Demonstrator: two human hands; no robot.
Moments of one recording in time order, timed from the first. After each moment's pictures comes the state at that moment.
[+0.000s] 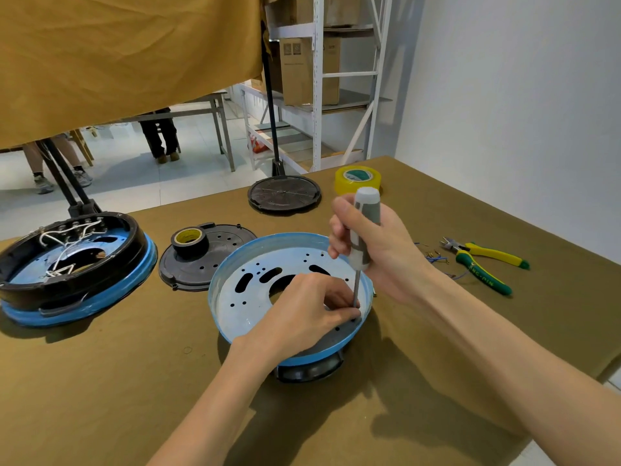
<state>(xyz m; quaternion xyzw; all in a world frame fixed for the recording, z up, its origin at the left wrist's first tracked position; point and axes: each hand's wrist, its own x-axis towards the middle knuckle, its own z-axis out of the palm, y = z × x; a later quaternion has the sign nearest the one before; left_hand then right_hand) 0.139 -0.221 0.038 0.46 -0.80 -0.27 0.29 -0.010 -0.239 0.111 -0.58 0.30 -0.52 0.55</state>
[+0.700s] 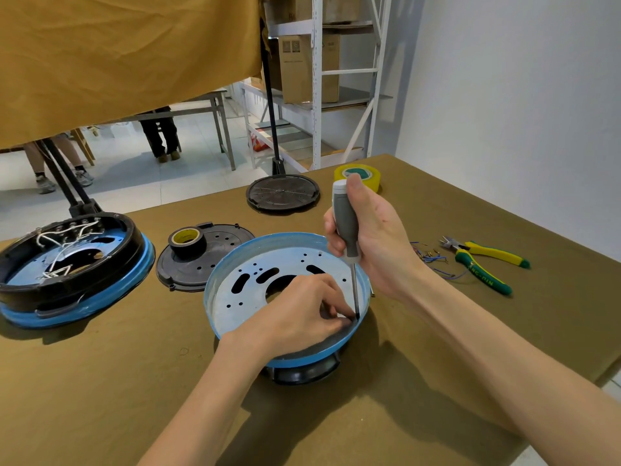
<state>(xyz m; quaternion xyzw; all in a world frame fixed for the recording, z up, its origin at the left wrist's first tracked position) 0.144 -0.226 0.042 0.43 -0.84 -0.25 0.20 -0.004 -0.244 0.115 -0.57 0.31 -0.54 0.53</state>
